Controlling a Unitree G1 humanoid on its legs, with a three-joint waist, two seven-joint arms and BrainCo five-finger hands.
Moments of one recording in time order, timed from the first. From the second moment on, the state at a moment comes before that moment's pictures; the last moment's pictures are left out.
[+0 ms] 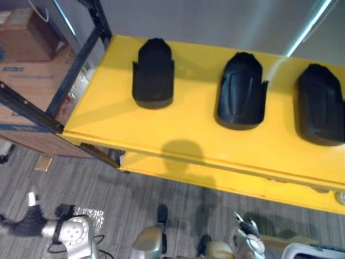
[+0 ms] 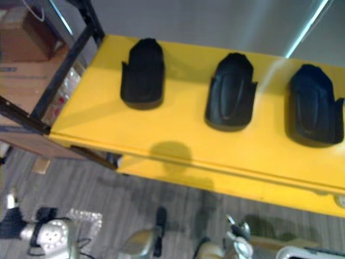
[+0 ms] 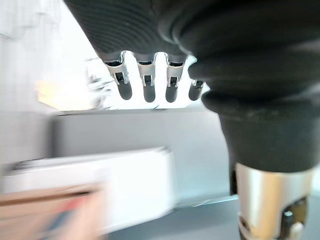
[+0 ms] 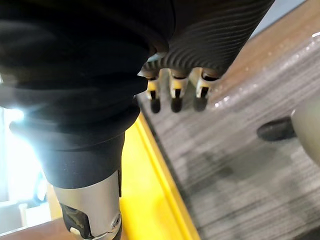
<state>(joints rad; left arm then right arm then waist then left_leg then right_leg) 0.14 0.07 0.50 -0.08 0.06 -0.65 1.23 0.06 0.01 -0.38 0.96 0.34 -0.13 -0.18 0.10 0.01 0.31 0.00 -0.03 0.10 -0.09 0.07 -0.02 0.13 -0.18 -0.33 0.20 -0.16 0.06</state>
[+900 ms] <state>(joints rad) -0.12 0.79 0.12 -0.22 0.25 -0.15 -0.05 0.15 -0.11 -0.52 1.03 0.22 -0.08 -0.06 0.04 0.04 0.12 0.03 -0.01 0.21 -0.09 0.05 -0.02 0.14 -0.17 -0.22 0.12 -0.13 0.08</state>
